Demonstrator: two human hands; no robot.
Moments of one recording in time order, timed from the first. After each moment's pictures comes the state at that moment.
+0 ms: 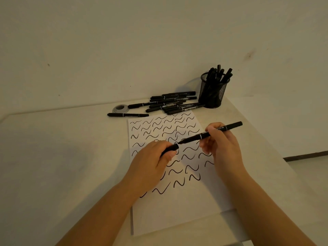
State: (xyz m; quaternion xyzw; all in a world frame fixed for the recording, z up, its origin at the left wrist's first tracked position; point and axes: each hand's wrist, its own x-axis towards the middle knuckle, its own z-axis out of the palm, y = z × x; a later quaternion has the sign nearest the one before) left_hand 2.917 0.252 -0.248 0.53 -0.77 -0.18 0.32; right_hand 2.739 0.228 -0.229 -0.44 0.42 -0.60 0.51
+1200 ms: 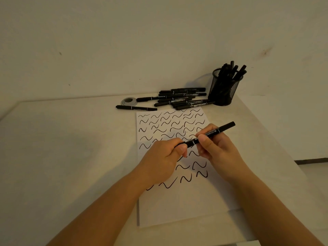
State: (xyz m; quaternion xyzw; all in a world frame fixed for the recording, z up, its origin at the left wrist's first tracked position) left_hand 2.910 0.255 -0.238 0.51 -0.72 -0.32 0.33; right_hand 2.744 0.233 -0.234 -0.58 0.35 -0.46 0.57
